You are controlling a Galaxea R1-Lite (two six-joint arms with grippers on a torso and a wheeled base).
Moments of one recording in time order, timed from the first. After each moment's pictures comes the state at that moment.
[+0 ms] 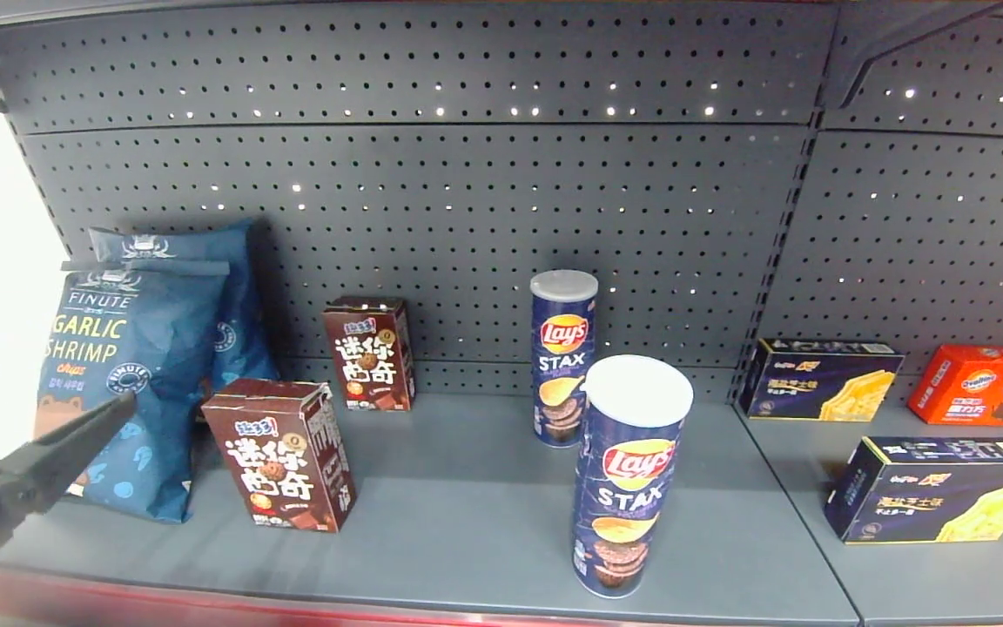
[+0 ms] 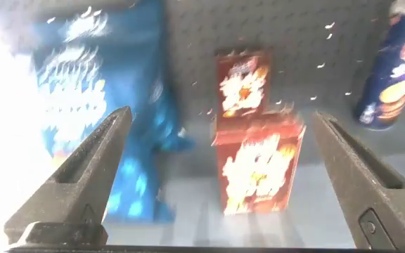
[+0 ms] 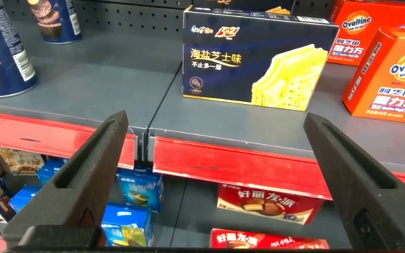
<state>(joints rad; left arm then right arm) -0.09 0.87 -0.45 -0.36 -0.01 0.08 0.18 0.09 0.00 -0.06 -0.09 -0.06</state>
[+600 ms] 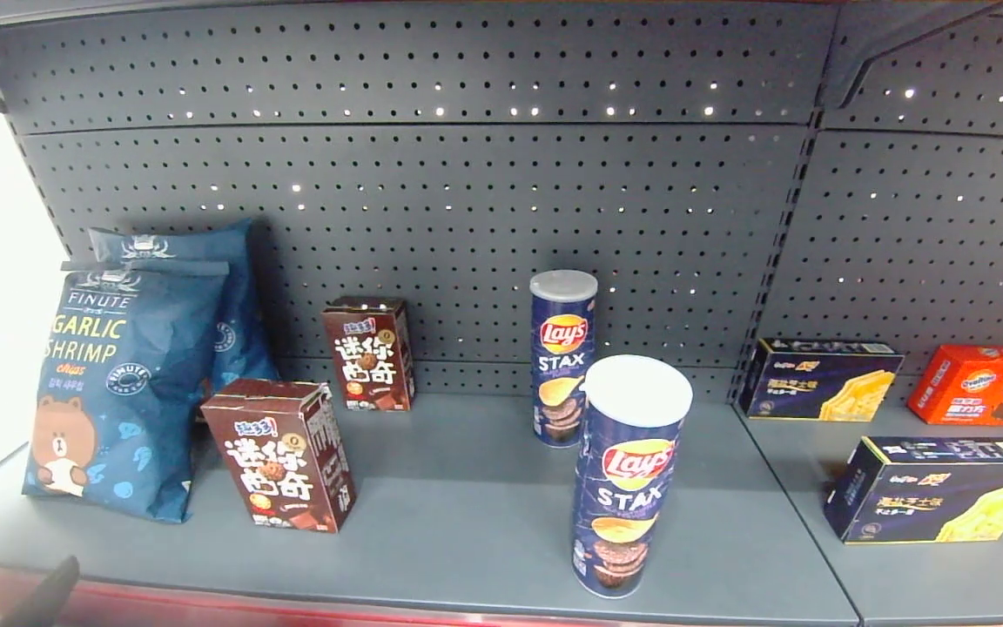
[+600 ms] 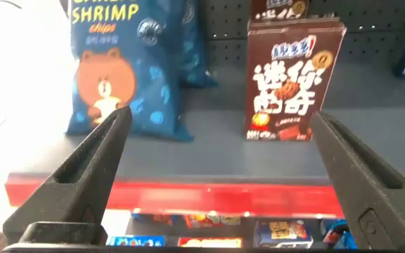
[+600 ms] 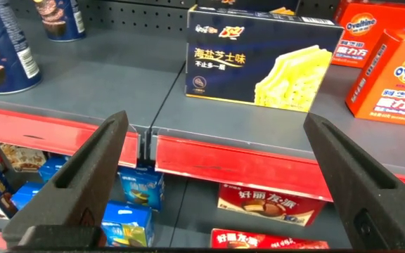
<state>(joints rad) -0.06 0.54 -0.14 -0.35 0.08 0.05 0.18 0.09 0.00 -0.06 -0.08 -0.06</state>
